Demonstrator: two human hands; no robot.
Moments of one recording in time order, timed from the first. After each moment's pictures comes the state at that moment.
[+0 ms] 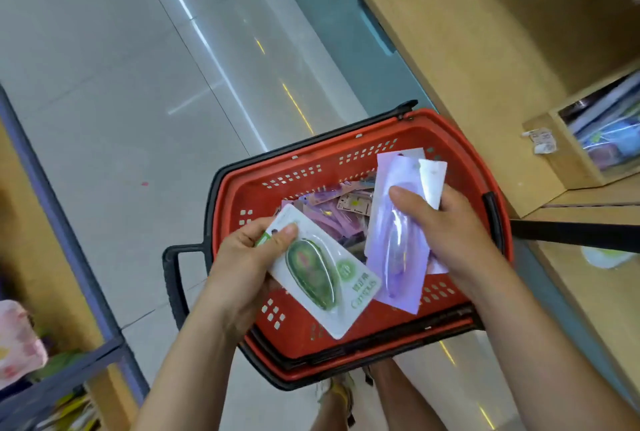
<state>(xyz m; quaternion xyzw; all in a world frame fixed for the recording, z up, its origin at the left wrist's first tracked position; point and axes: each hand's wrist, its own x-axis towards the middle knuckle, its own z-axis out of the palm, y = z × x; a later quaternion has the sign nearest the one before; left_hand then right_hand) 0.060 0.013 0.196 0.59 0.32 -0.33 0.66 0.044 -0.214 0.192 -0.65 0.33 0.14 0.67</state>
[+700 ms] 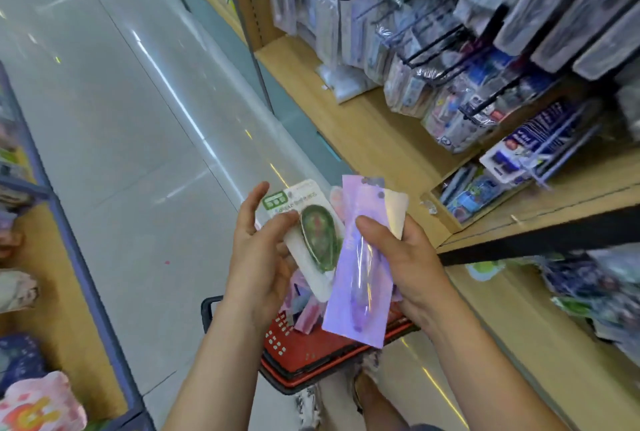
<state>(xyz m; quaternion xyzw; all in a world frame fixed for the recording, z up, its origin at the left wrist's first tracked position) 0.081 -0.062 0.456 0.53 0.25 -0.20 0.78 0.019 -0.213 0.441 -0.53 0.30 0.06 0.79</state>
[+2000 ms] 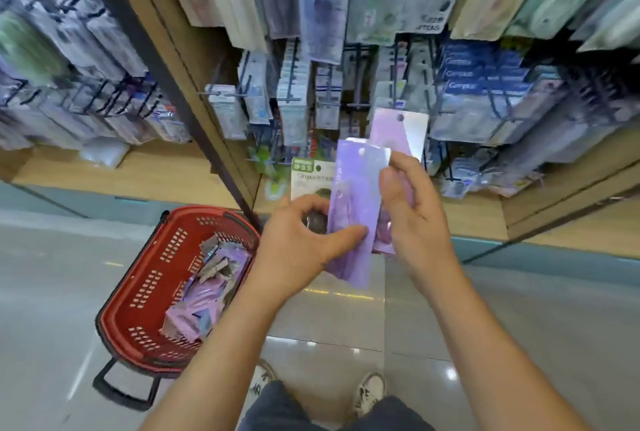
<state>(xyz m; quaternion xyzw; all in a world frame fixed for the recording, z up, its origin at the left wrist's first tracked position) -0.307 -0.186 0.610 0.75 -0.41 -0.33 0.41 -0.436 -0.260 0.606 -0.58 0.41 -0.43 0.56</state>
